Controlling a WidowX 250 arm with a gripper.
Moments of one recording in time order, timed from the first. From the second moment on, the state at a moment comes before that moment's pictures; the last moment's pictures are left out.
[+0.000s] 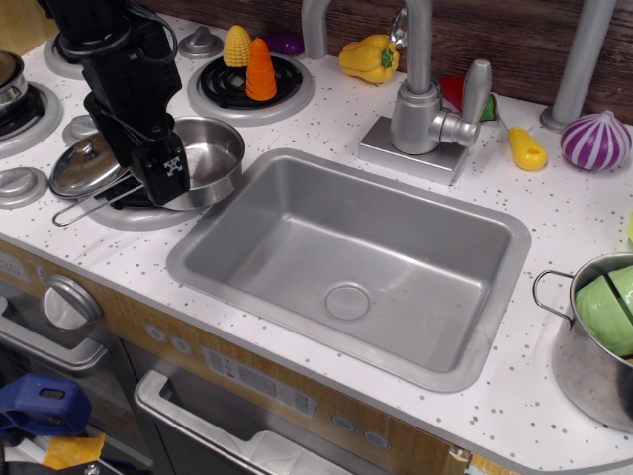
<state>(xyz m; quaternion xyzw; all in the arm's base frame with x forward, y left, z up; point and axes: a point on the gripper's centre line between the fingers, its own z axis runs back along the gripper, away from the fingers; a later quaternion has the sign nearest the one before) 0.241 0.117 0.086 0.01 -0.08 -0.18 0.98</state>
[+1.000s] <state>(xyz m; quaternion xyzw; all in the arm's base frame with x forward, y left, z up) 0.306 0.119 0.039 0.03 -0.15 -0.26 0.96</state>
